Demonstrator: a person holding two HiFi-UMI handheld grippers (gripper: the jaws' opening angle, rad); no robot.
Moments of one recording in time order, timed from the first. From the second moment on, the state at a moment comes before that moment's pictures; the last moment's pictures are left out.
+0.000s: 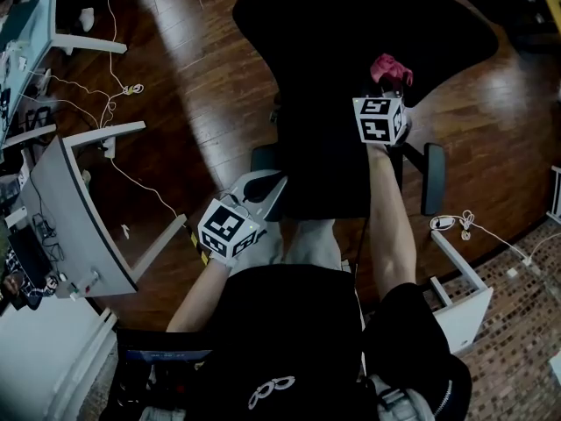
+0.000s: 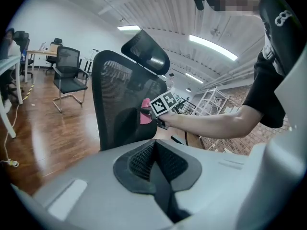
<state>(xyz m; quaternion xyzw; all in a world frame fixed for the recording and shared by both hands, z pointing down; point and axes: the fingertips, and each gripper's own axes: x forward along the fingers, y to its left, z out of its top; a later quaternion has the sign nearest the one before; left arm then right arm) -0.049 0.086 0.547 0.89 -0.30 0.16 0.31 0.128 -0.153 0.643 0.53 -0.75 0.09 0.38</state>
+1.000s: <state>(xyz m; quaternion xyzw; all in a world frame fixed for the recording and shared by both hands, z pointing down) -0.063 0.106 0.556 0.88 -0.30 0.17 0.31 0.073 -0.120 0.699 0.42 -0.80 0.08 0.43</state>
